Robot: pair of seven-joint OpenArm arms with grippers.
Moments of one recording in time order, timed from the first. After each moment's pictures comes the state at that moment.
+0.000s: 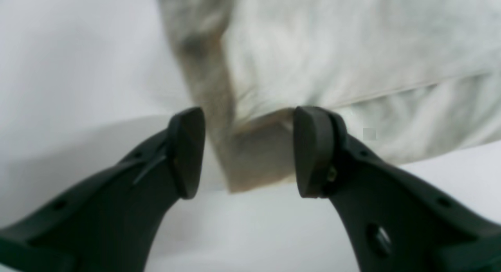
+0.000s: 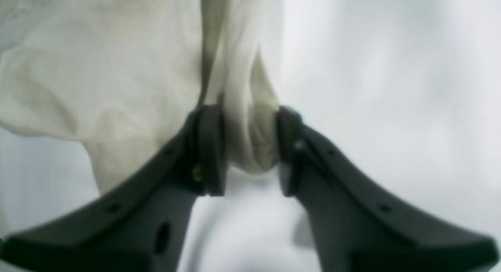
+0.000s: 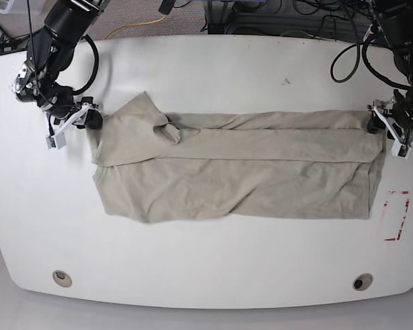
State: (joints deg) left arm 2.7 -26.2 -28.7 77.0 -16.3 -42.8 46.6; right arm -0.5 11.2 37.9 79.3 31.8 40.9 -65.4
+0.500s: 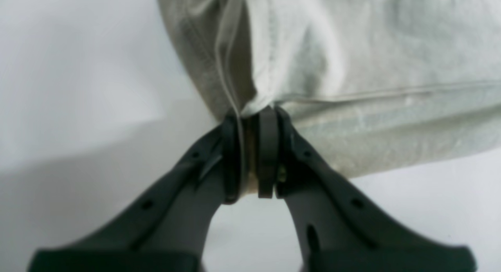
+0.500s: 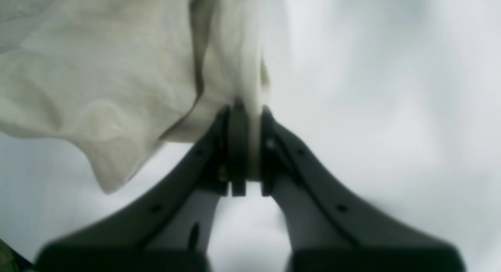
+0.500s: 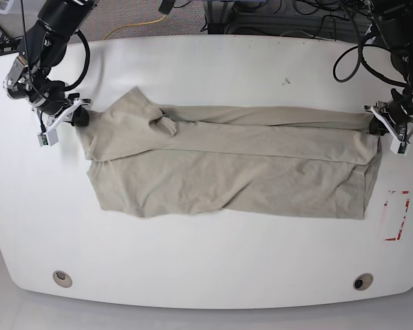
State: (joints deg) left arm 2.2 -25.5 -29.1 70.7 -18.3 -42.8 43.3; right arm -3.6 13.7 38.1 83.7 32.8 41.1 -66.3
